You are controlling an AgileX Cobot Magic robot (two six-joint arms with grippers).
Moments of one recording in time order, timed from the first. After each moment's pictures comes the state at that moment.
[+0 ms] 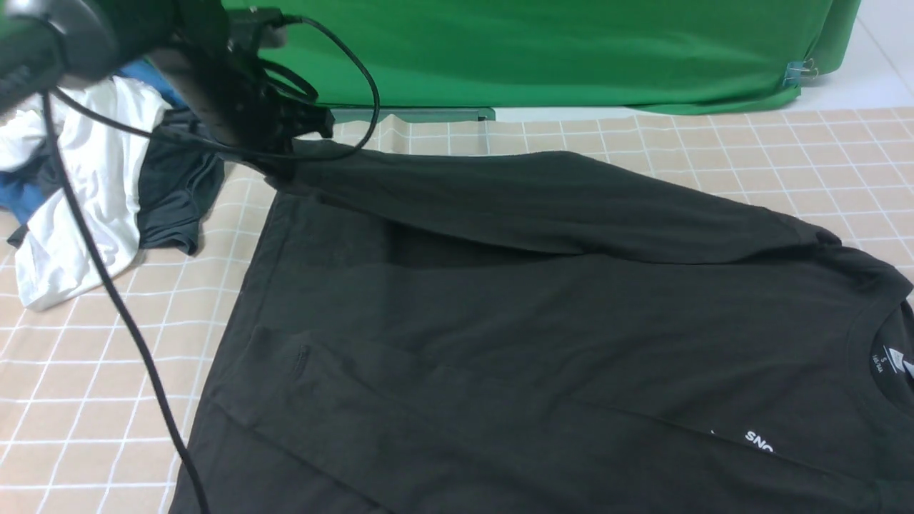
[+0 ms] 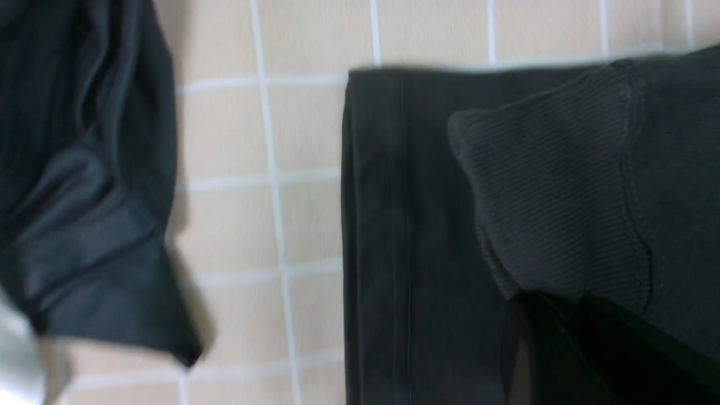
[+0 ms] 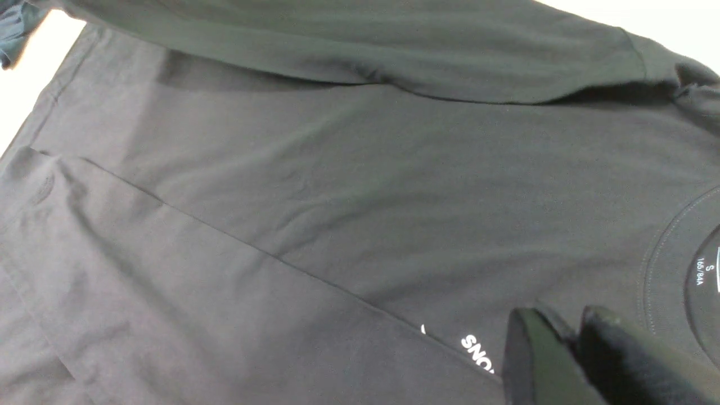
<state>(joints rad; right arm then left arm) -0.02 0.66 -0.67 0.39 0.80 -0.21 -0.15 2.03 -1.76 -0.07 0.99 0.00</state>
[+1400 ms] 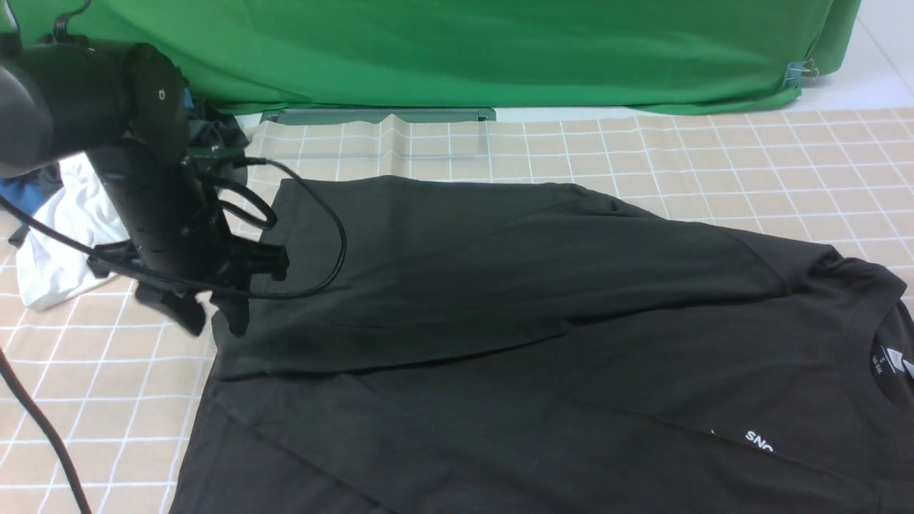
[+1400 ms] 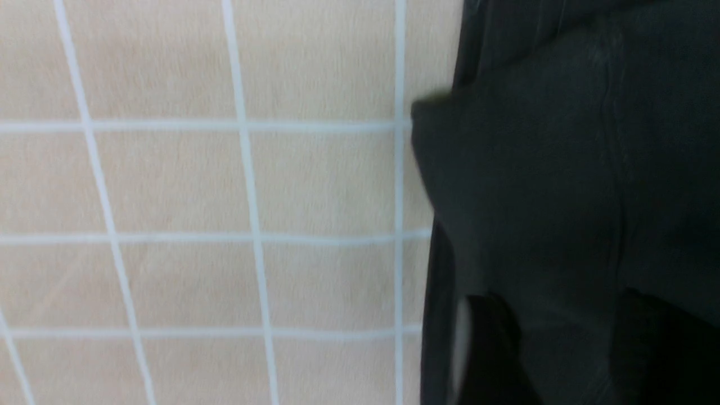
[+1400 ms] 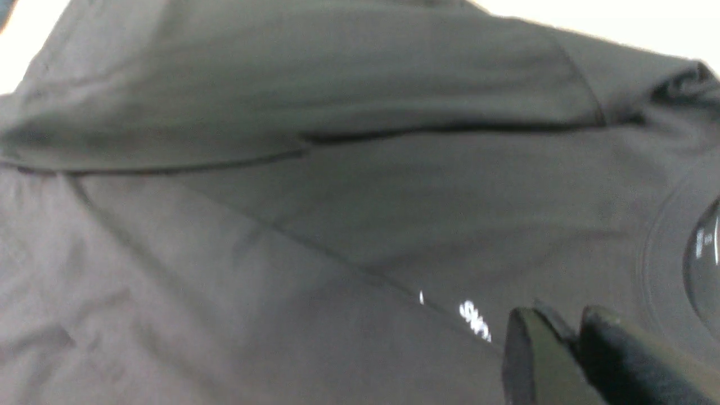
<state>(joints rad) -0.02 0.74 -0.75 0.36 0.90 -0.18 -0.15 1.83 -1.29 -0.02 1.14 -0.08</state>
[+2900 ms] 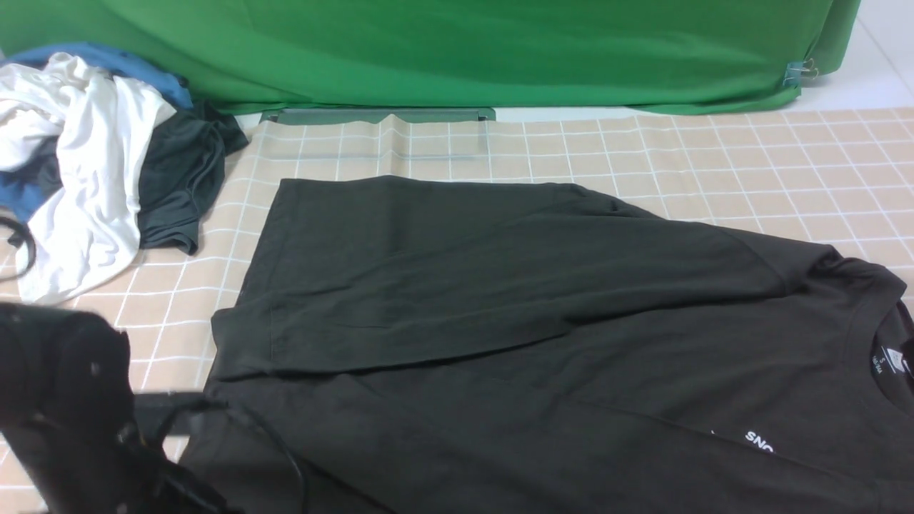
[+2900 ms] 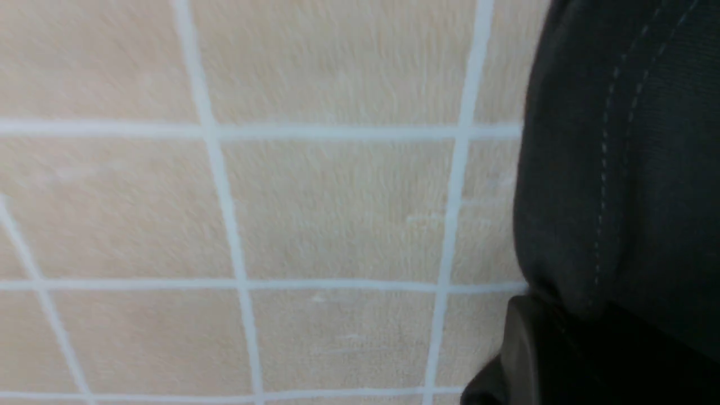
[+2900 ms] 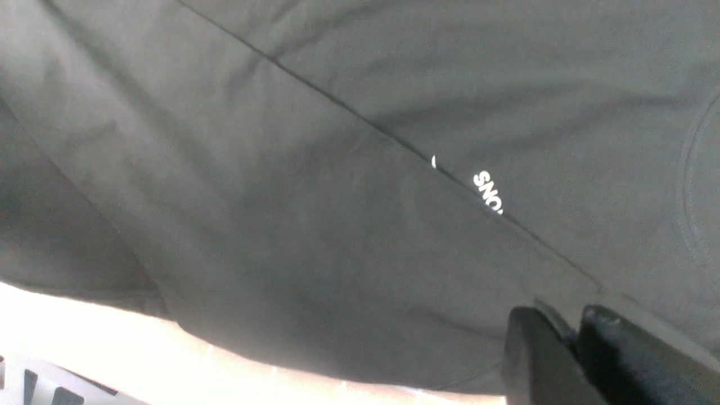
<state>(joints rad) -0.02 1.05 -0.98 0.32 1.21 -0.25 -0.24 1.44 -0.59 -0.09 0.98 -0.15</state>
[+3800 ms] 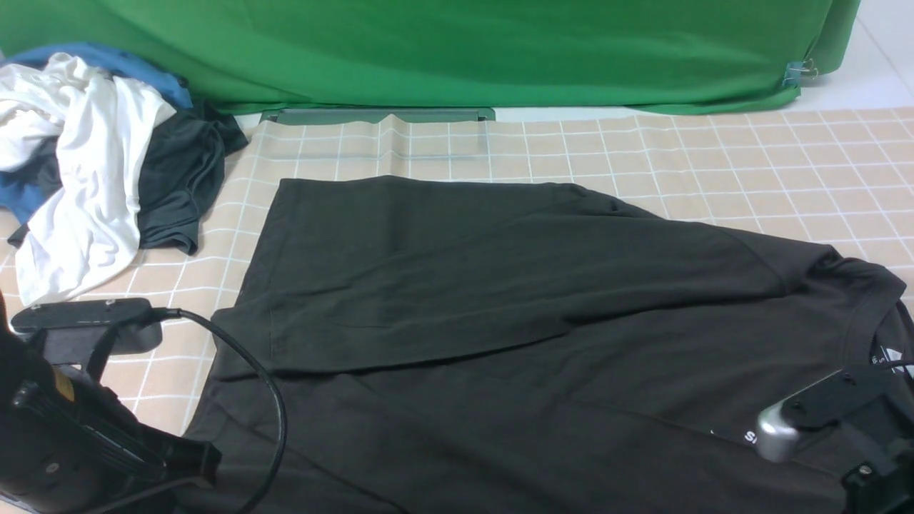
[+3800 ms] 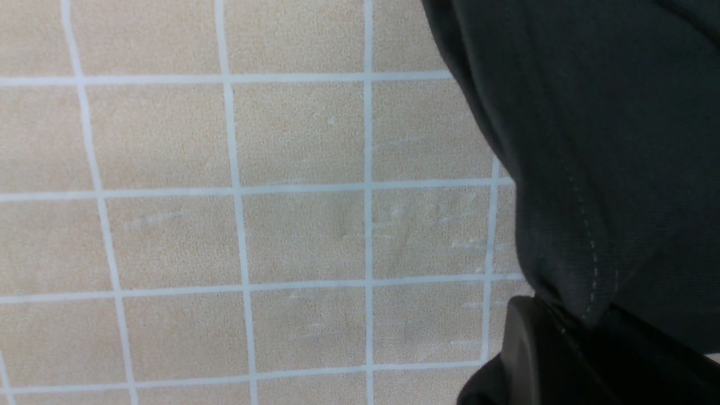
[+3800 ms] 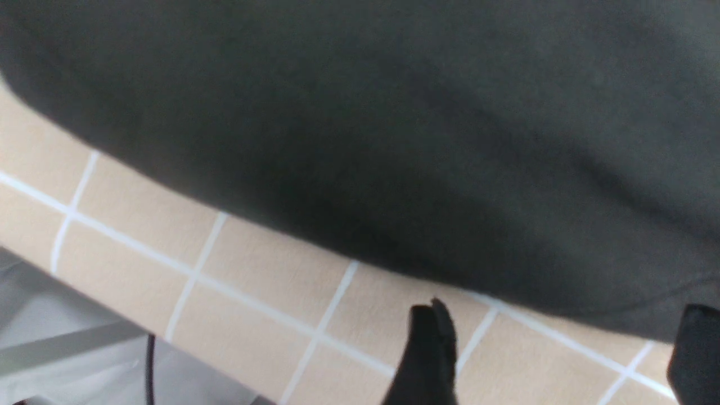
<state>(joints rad) 0.39 1.19 -0.52 0.18 0.85 -0.14 -0.24 1.14 -0.67 -0.09 1.06 -0.15</state>
